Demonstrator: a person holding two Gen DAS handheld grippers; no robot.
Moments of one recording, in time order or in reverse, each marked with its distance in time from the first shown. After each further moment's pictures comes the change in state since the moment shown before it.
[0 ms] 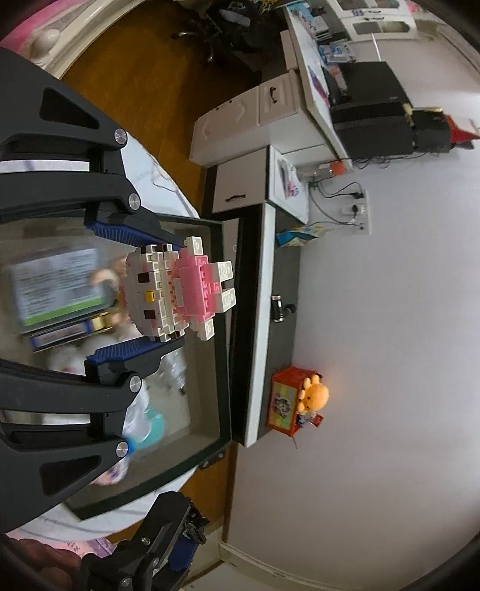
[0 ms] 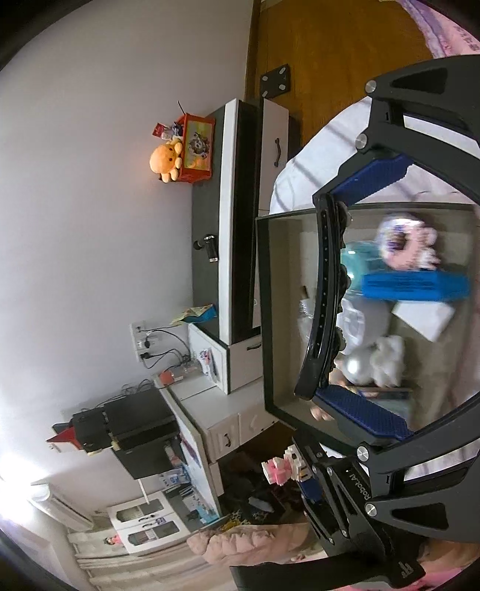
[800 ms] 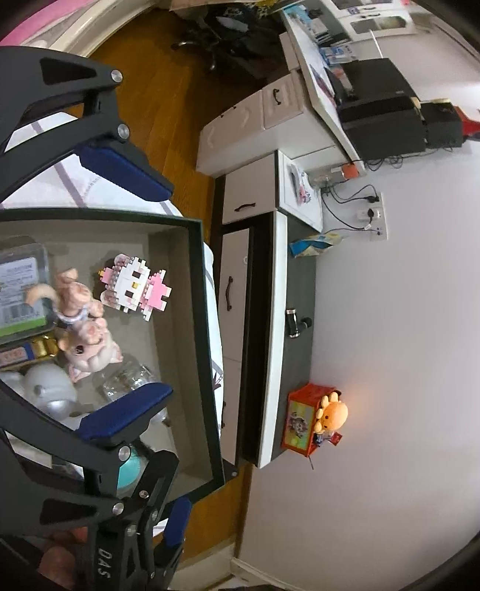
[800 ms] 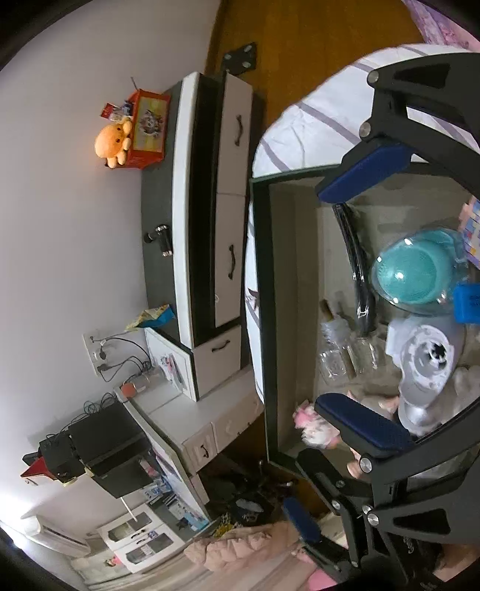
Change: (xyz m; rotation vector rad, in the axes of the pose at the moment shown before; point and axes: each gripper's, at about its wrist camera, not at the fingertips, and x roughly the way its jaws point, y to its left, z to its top) left arm 0.042 0.002 0.020 0.018 0.063 0.065; right arm 0.087 -0.028 0.012 0.086 0.184 0.070
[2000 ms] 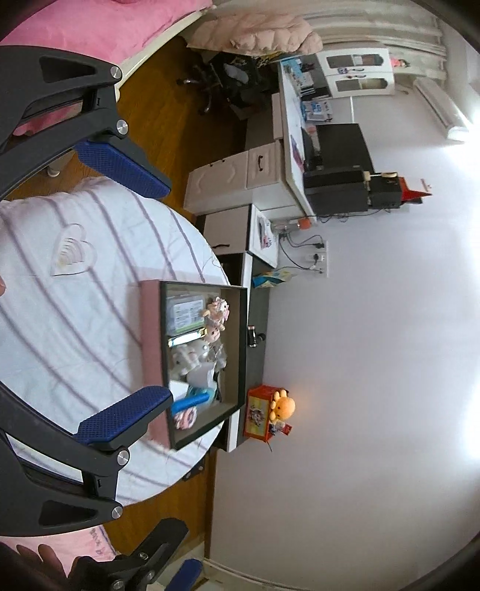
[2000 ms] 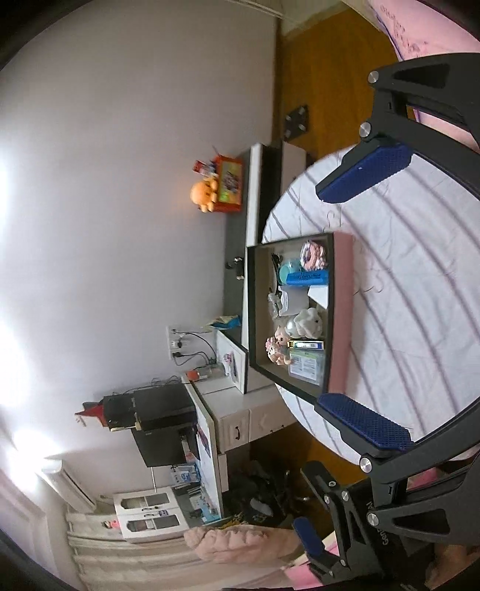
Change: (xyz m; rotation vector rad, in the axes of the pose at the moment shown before) left arm -0.315 0.013 -0.169 -0.052 -0.242 0.075; right arm -0.294 0.114 -0.203 -0.161 -0.392 -0.196
